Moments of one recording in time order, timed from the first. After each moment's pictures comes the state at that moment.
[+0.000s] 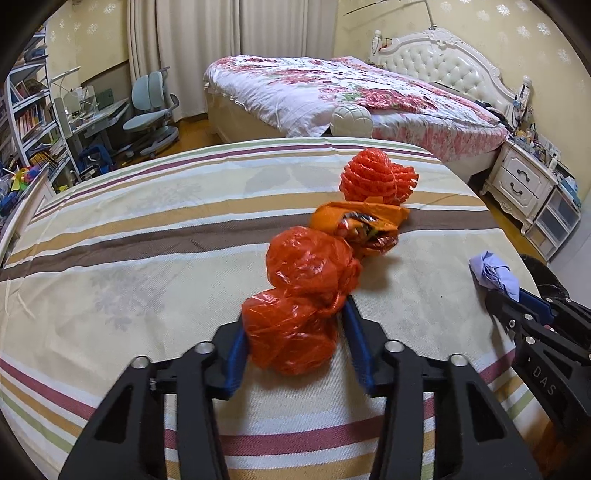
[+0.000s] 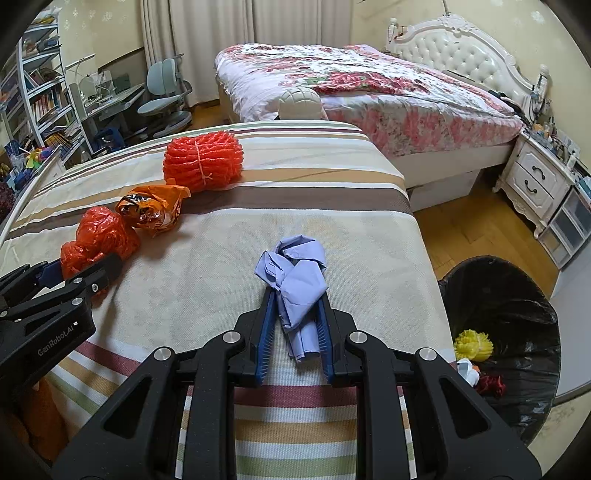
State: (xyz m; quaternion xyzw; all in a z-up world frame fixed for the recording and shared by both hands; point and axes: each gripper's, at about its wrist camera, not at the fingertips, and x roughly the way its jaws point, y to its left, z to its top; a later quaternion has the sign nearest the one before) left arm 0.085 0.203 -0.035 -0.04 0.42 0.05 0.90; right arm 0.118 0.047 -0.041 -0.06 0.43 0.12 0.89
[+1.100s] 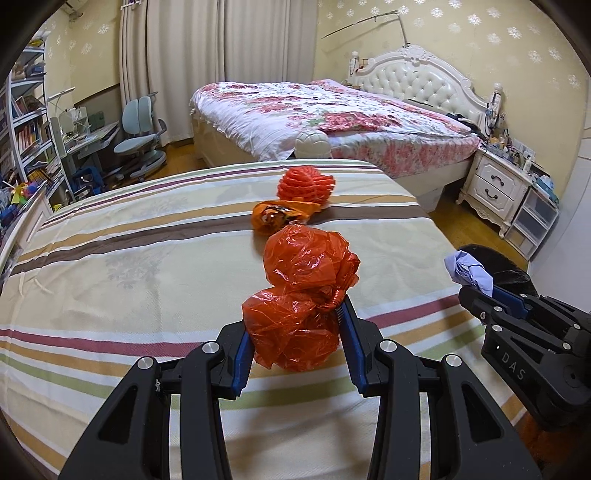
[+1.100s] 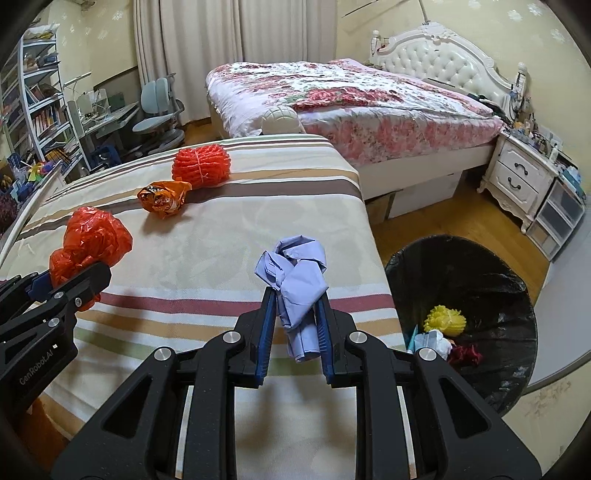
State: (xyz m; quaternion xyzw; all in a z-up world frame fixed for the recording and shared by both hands) left arm 0.022 0.147 0.001 -0.03 0.37 0.02 0.93; right arm 0.055 -0.002 -0.016 -0.04 0.40 0.10 0.91
